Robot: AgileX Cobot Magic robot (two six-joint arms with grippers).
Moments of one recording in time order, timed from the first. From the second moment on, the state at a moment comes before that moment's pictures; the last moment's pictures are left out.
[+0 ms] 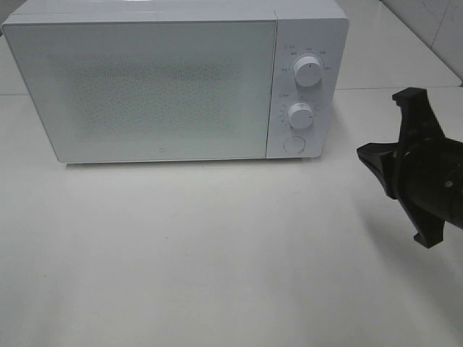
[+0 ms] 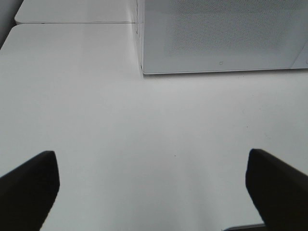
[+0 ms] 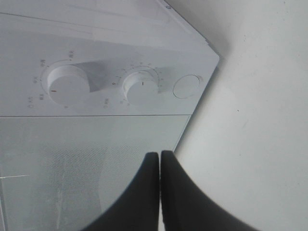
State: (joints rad) left arm -0.07 0.00 -0.52 -0.08 1.07 0.03; right arm 0.53 1.35 -0.27 0.34 -0.71 1.13
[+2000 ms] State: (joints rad) left arm -0.07 0.00 -0.52 -0.08 1.07 0.03; right arm 0.57 2.03 -0.70 0.50 -0.94 1.37
